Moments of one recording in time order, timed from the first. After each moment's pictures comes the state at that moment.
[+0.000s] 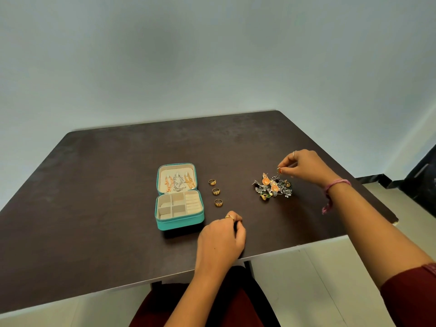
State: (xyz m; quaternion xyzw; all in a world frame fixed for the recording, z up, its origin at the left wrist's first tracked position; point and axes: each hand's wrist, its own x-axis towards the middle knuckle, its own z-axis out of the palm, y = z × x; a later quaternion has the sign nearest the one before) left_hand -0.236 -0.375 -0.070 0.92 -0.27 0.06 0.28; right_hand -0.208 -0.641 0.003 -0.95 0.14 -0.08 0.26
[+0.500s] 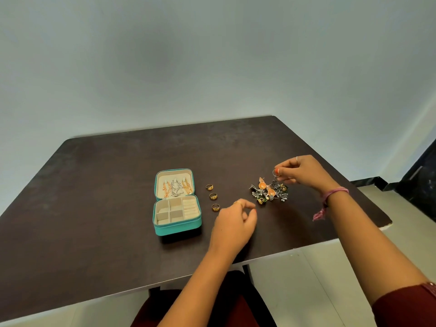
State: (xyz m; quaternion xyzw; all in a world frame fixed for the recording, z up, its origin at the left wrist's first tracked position) left_hand -0.220 -0.406 -0.047 0.85 -0.26 -0.04 0.45; right_hand -0.222 -0.630 0.008 -0.83 0.20 -0.10 0.51
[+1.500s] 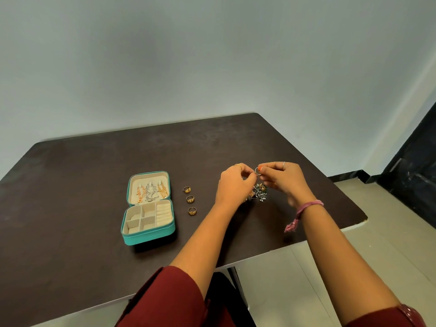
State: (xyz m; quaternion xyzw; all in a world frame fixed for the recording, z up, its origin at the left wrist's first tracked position) left_hand -0.168 -0.502 -0.024 0.83 -0.26 -0.04 0.50; right_hand -0.234 -0.620 -0.007 -0.70 0.26 -0.20 0.63
